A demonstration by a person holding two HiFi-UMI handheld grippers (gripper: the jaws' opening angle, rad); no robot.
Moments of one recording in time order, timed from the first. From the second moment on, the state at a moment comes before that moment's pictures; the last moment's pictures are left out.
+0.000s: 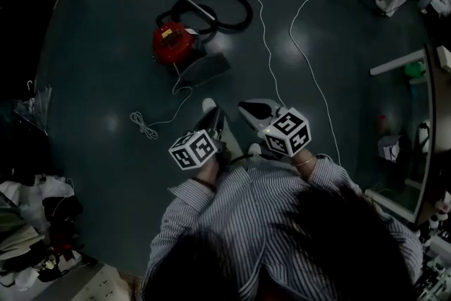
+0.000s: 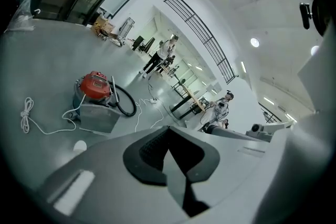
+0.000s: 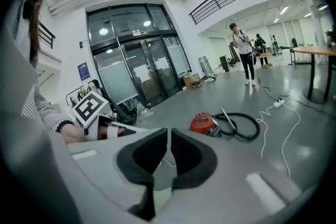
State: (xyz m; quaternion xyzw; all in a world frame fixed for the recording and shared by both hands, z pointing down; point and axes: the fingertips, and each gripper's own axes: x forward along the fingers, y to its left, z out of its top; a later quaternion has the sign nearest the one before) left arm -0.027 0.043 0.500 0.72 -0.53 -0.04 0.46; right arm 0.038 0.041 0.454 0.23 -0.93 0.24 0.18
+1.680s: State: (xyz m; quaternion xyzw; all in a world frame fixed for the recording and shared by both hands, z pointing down) left arm -0.195 -0.207 0.757 0.71 -0.49 0.15 0.48; right arm -0.126 -0.232 0.730 0.15 -0.87 0.23 0.40
